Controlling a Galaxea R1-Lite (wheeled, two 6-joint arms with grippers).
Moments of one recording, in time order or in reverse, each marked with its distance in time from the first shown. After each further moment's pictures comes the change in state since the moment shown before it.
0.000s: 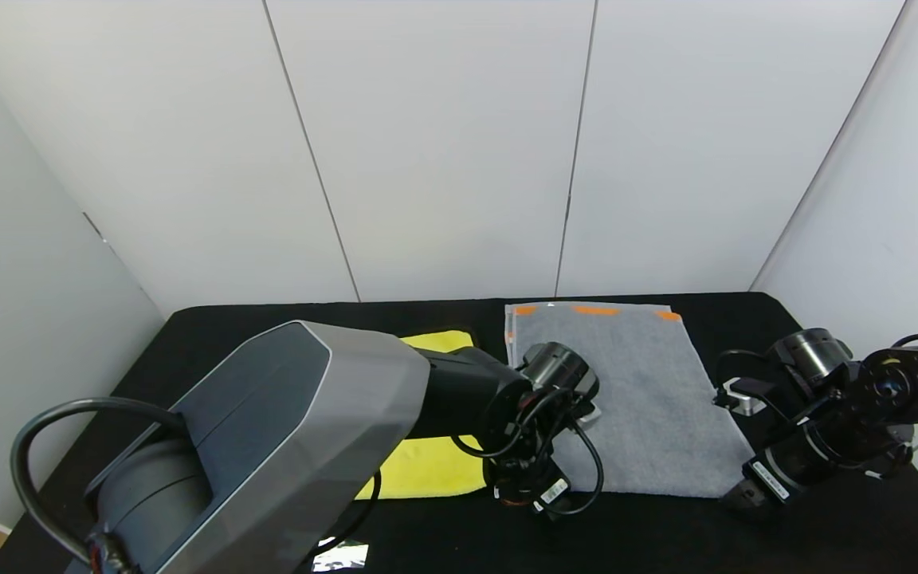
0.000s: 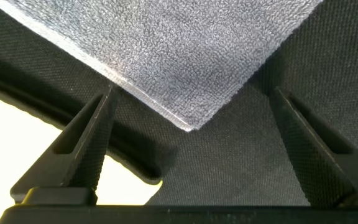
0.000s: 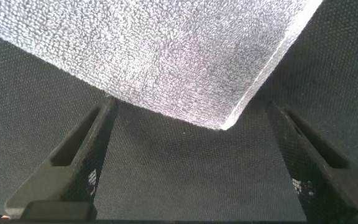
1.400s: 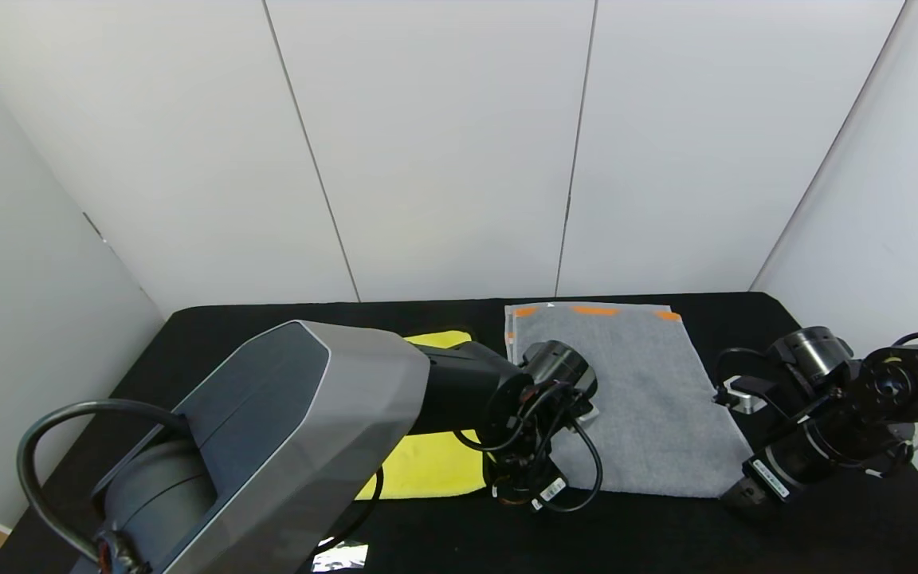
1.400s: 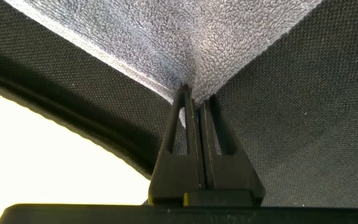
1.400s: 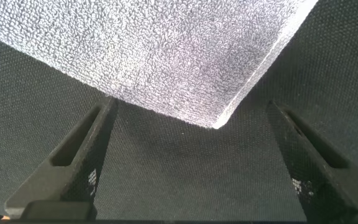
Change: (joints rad) left arm 0.004 0.011 -0.039 0.057 0.001 0.001; right arm 0.000 -0.003 -0.004 0.002 0.000 0.002
